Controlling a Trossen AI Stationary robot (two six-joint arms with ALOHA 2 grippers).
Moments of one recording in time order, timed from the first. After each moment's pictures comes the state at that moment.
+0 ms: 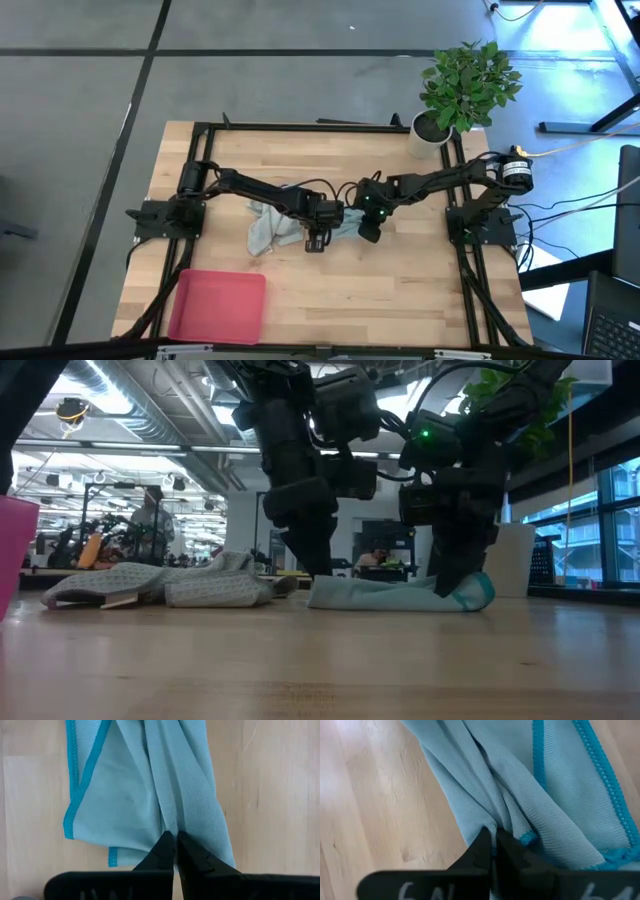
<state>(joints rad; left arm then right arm) -0.04 2.04 1.41 -0.61 -0.04 -0.02 -0.13 1.65 0.76 -0.29 -0.30 0.36</state>
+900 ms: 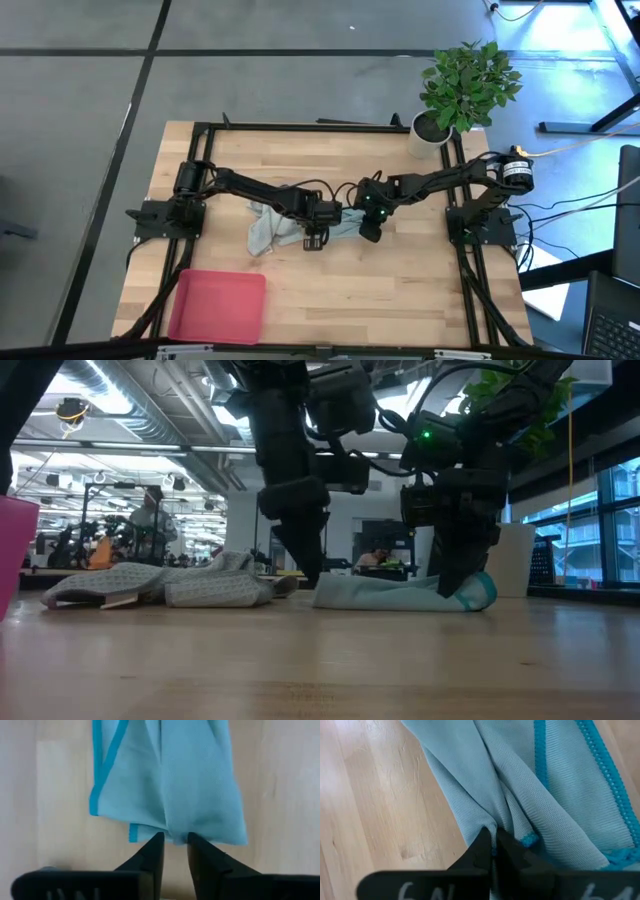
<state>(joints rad) -0.05 2.01 1.40 -0.64 -0.13 -0.05 -0.13 1.65 0.76 -0.28 -0.31 0.36</state>
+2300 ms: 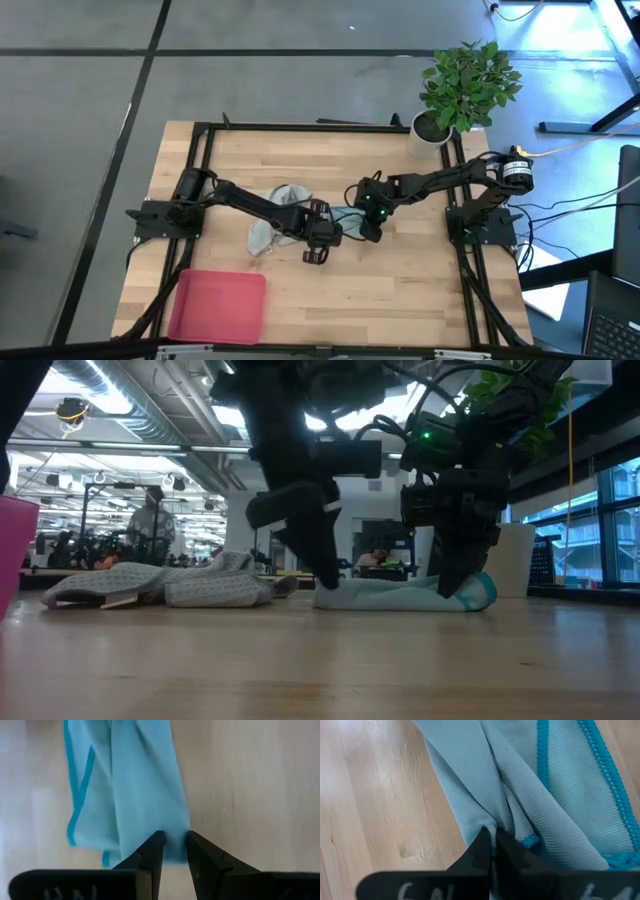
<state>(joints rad) -0.17 2.04 1.41 -0.55 -0.27 0.01 -0.13 1.65 0.76 -0.27 -0.32 0.33</state>
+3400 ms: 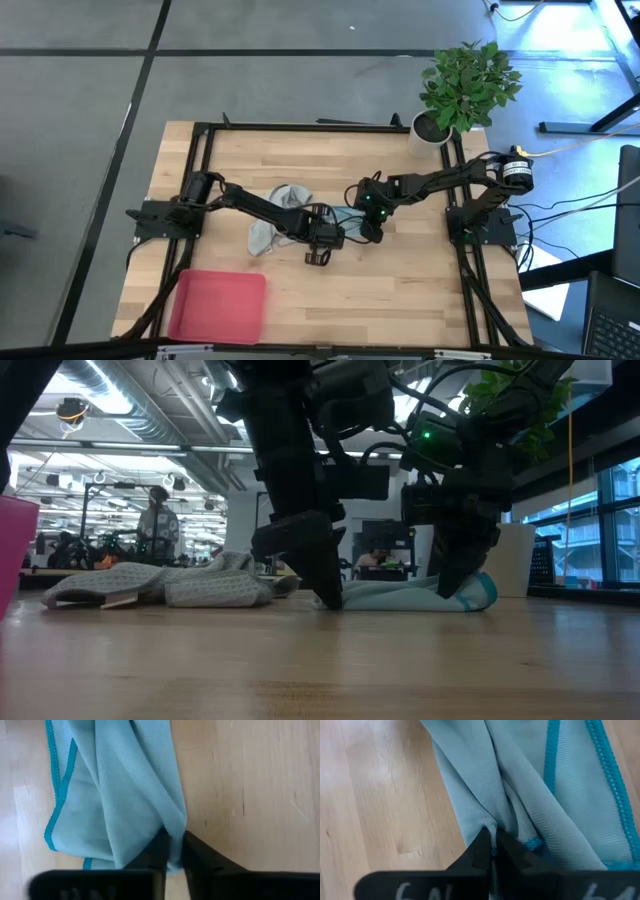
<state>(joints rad) -0.16 2.13 1.41 -0.55 -0.28 0.01 -0.13 1.65 0.76 -0.26 -0.32 0.28</state>
